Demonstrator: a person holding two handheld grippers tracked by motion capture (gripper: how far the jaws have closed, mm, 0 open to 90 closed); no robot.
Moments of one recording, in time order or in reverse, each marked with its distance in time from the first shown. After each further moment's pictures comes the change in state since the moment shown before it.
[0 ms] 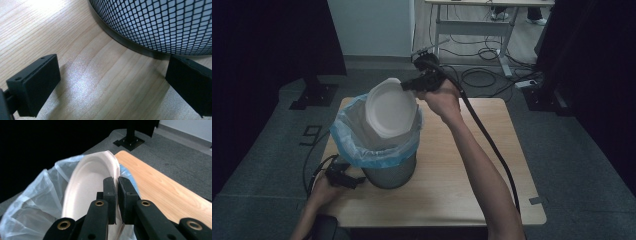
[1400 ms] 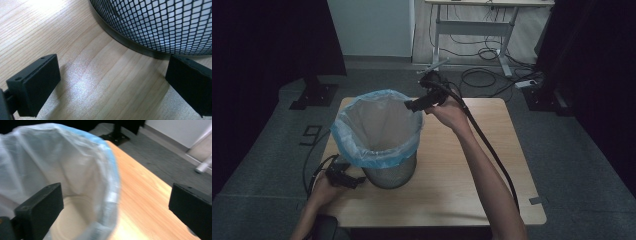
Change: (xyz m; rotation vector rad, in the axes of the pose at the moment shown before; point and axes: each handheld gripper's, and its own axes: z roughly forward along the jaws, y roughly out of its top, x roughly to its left) left arm 0.000 0.001 0.001 0.000 0.002 -0.002; right arm -0.027 -0.042 0.016 0.019 -0.139 -0.117
